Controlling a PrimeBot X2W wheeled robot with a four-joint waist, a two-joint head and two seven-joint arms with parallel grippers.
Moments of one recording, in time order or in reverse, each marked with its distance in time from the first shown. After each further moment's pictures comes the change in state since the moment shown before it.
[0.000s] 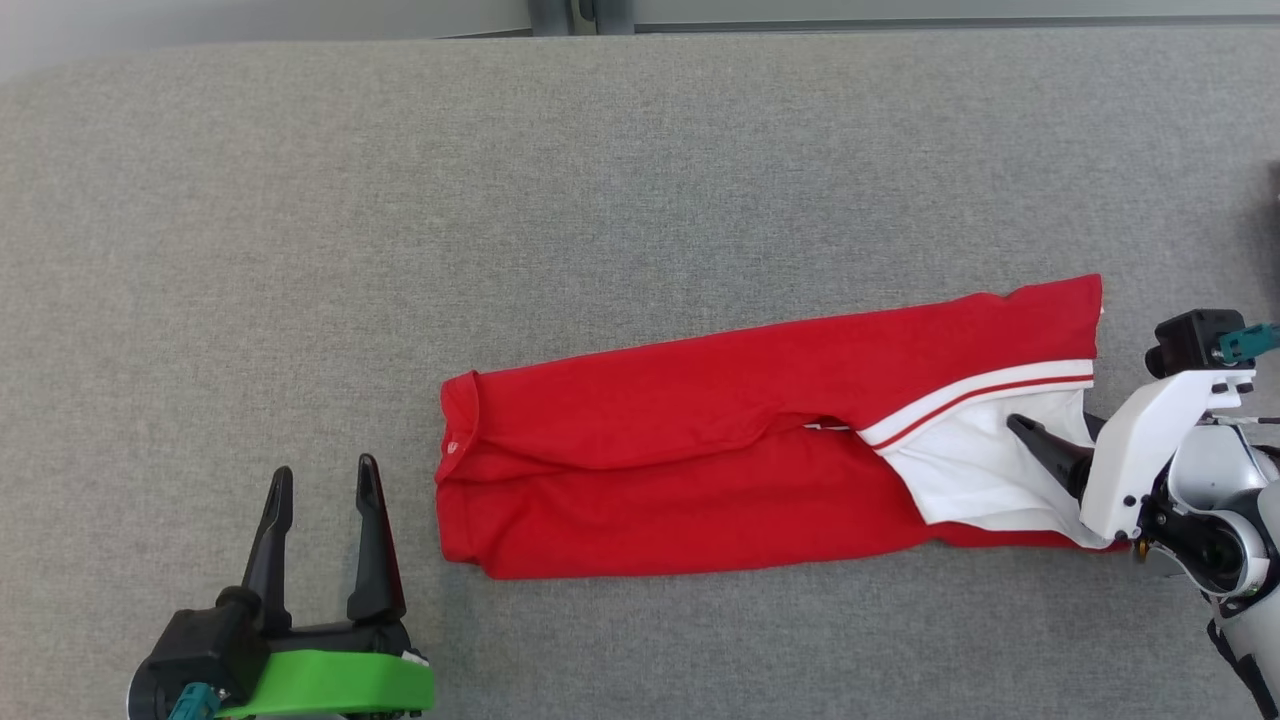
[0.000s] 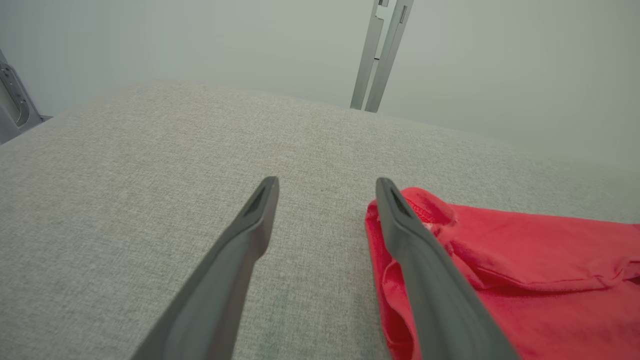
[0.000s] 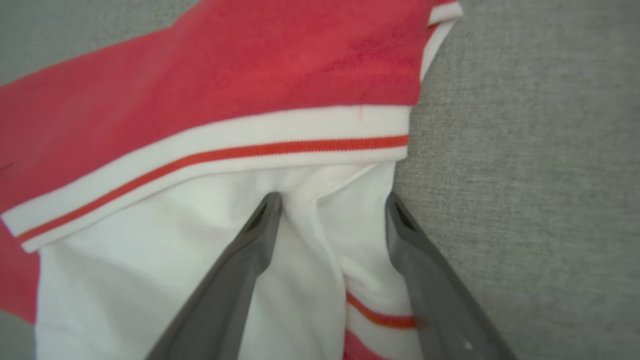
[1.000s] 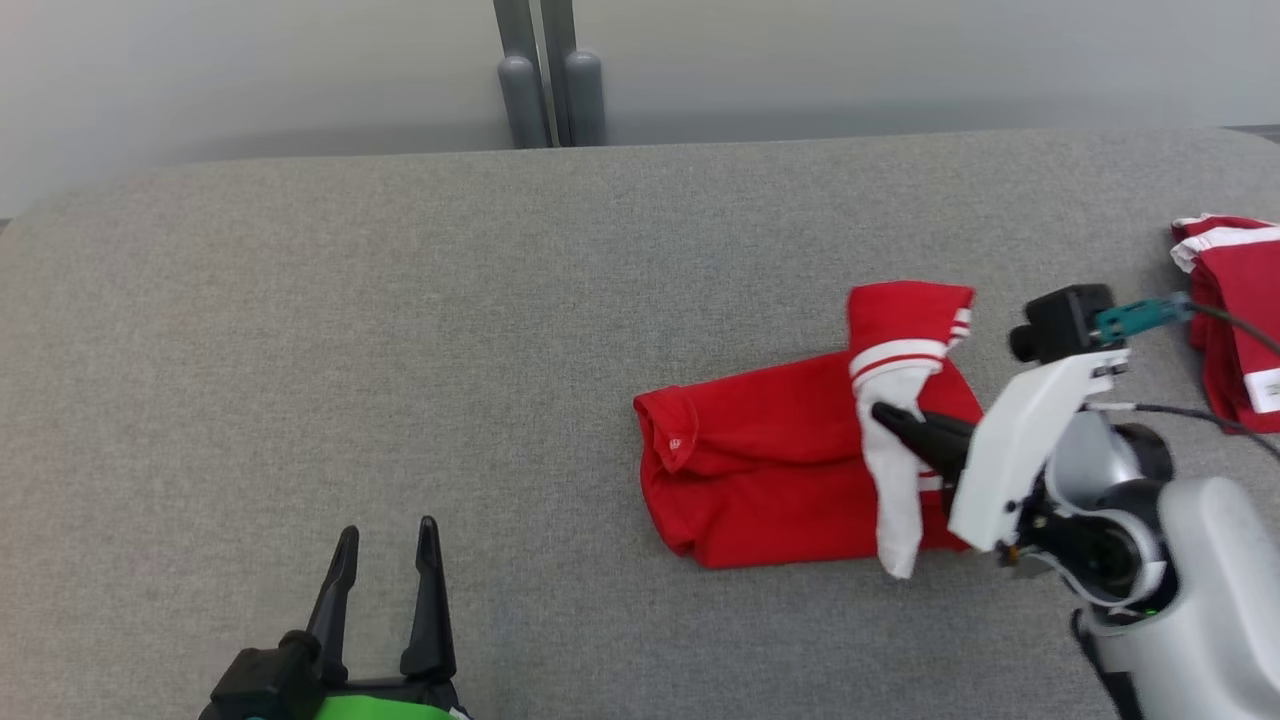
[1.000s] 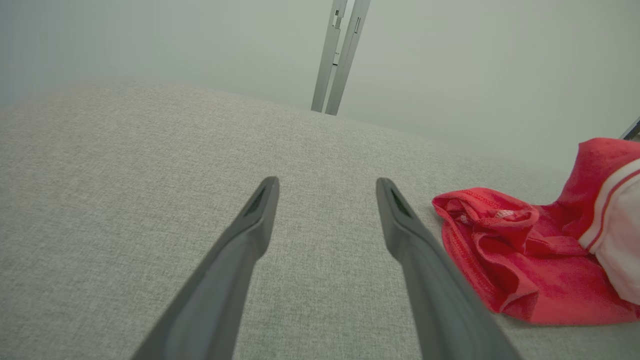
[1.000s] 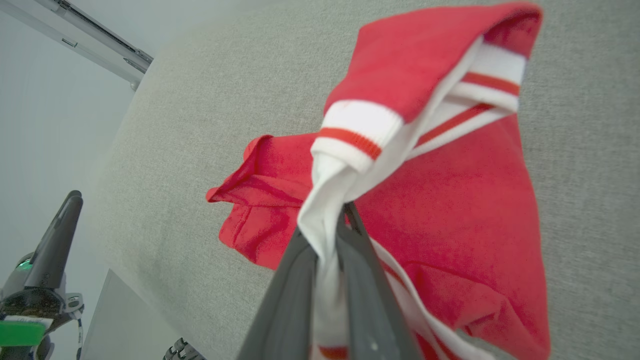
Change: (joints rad) left arm 0.065 -0.008 -0.071 0.049 -0.034 -0.016 0.000; right arm 0.018 0.198 -0.050 -0.305 0.005 0.005 0.205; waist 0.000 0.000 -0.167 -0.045
